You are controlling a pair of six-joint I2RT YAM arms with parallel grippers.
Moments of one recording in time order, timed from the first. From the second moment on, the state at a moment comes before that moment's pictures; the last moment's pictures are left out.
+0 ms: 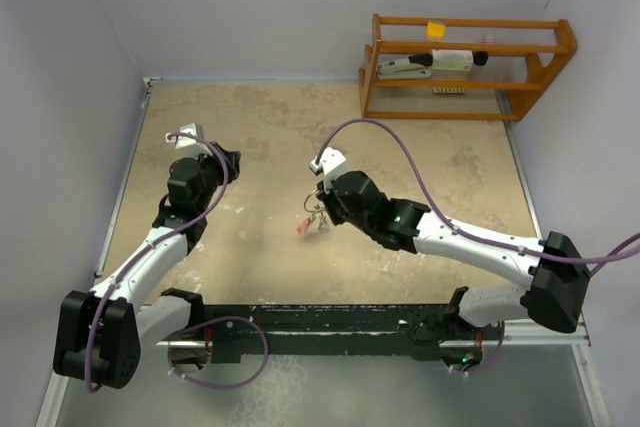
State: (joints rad) left arm -0.20 1.05 0.51 0.33 -0.09 -0.46; right arm 1.01 1.32 0.93 -0.18 0.33 0.14
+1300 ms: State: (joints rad) left arm -0.40 1.34 0.53 0.78 0.68 -0.32; right arm 1.01 1.18 1.09 -0.14 0.47 -0.05
